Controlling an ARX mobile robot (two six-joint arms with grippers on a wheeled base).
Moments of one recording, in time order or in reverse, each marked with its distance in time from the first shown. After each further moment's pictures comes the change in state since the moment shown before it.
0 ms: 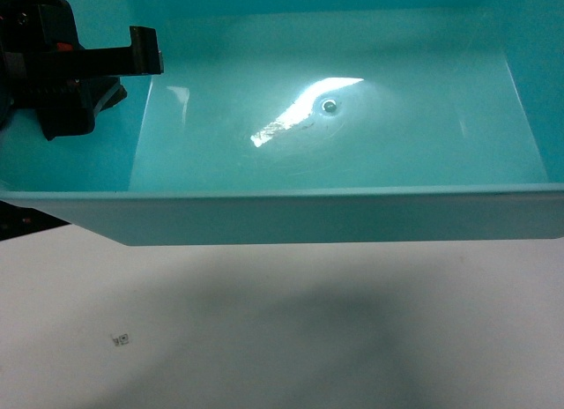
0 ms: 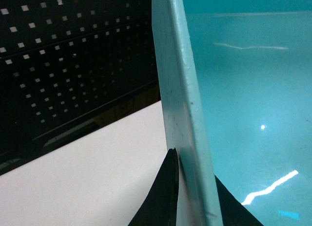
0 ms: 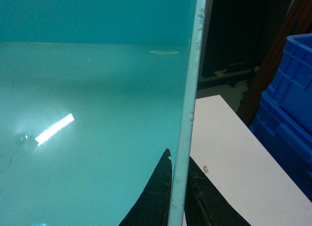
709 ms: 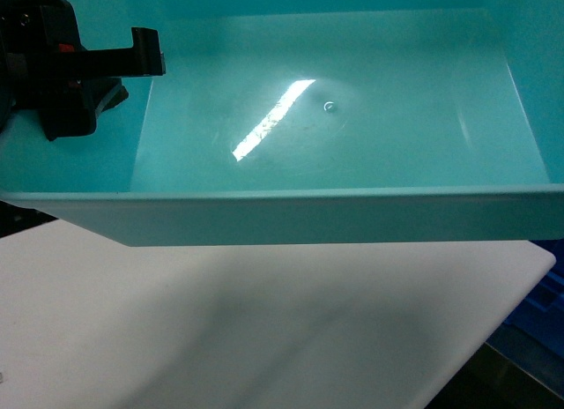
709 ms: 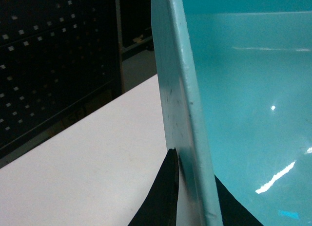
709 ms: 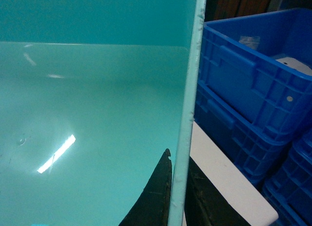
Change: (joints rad) left arm 0.000 0.000 0.000 0.000 0.000 0.000; right arm 0.000 0.000 0.000 0.000 0.000 0.000
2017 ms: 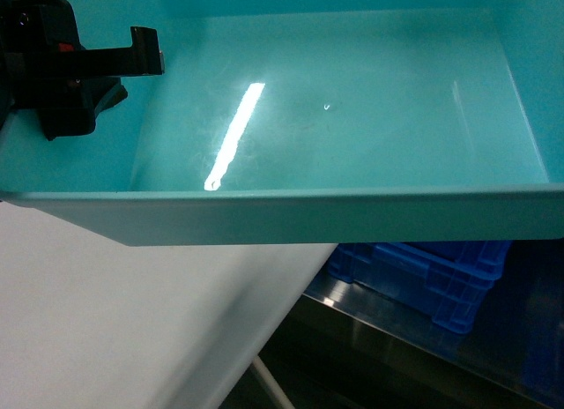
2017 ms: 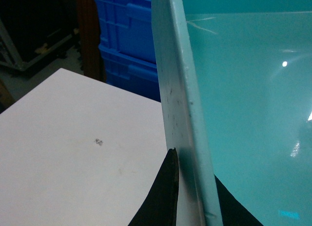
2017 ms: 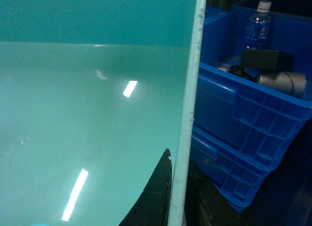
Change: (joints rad) left arm 0.000 0.000 0.000 0.000 0.000 0.000; right arm 0.000 0.000 0.000 0.000 0.000 0.000
